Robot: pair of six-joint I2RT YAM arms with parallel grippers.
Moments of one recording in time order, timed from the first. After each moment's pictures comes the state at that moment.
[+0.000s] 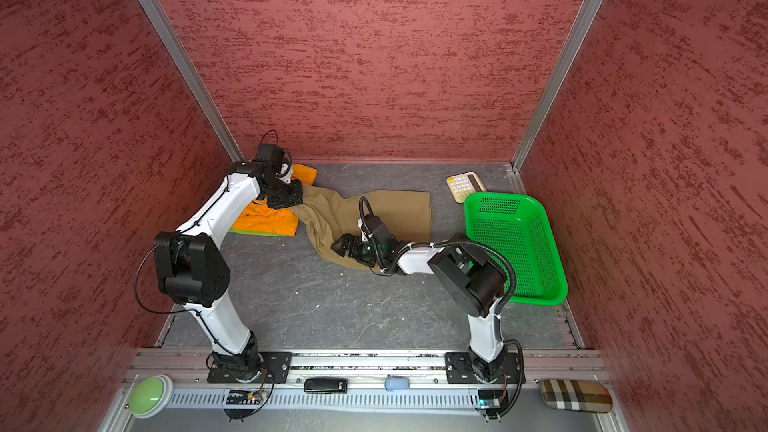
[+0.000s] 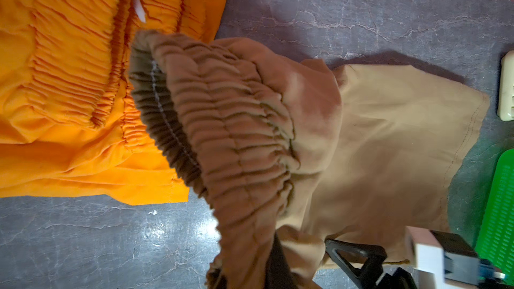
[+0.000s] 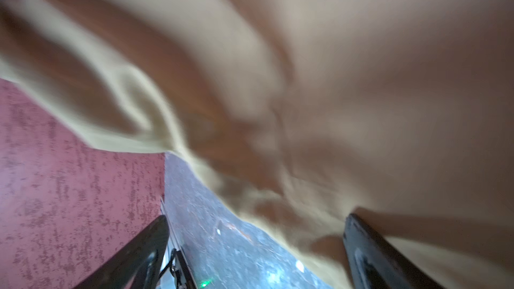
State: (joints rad) left arm -0.11 1.81 1.64 -0.98 0.16 -0.32; right arm 0.77 1.93 0.98 0.35 -0.36 1.06
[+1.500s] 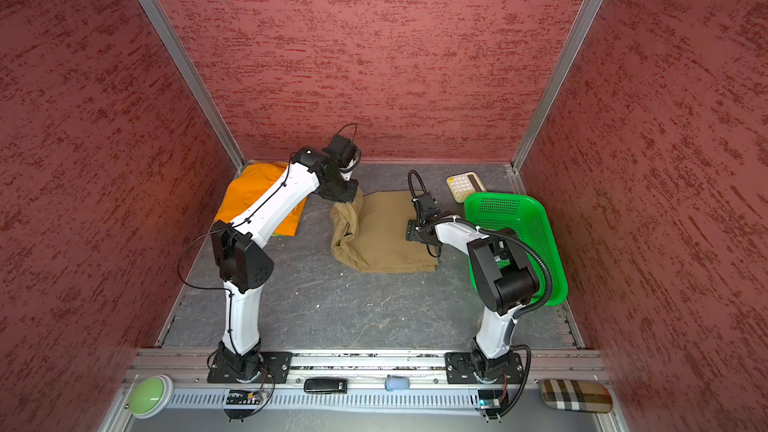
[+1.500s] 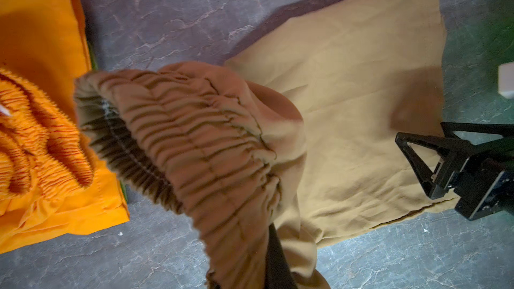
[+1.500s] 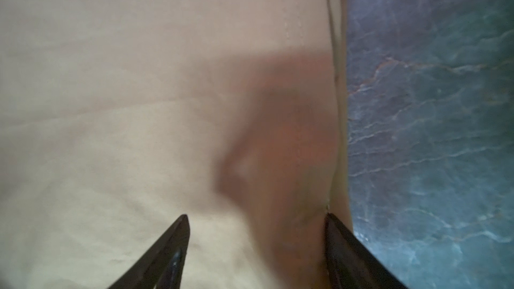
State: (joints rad) left arm -0.55 2.10 2.20 -1.29 -0.08 -0.26; right arm 0.37 1.81 1.09 -0.38 0.04 0.53
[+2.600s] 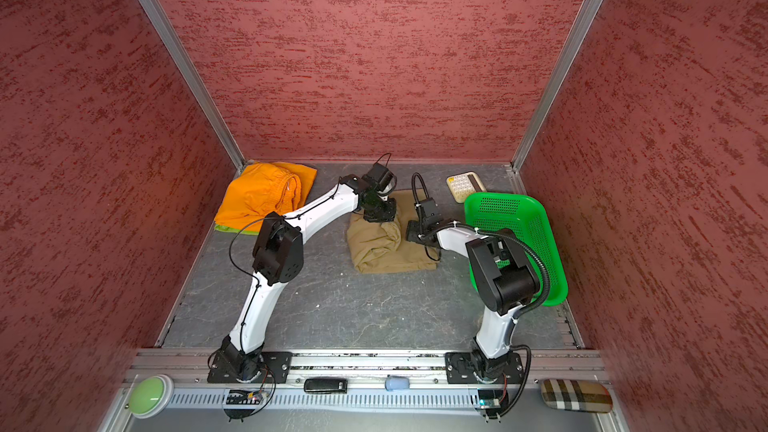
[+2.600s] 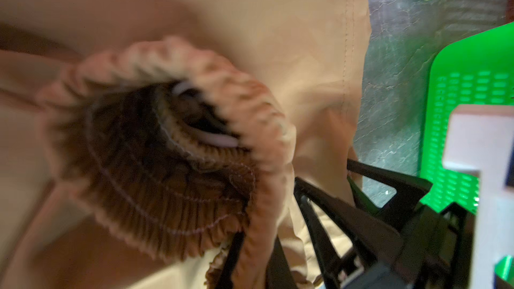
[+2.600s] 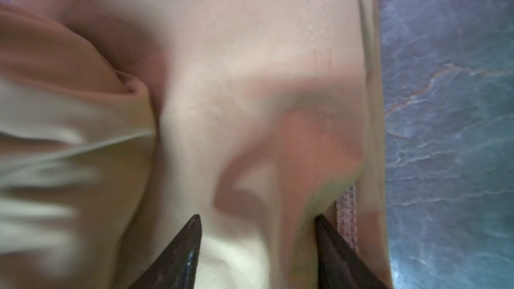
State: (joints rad) left arm -0.66 2.30 2.01 -0.81 0.24 -0.61; right arm 0.37 1.80 0.99 -0.17 -0.06 0.57
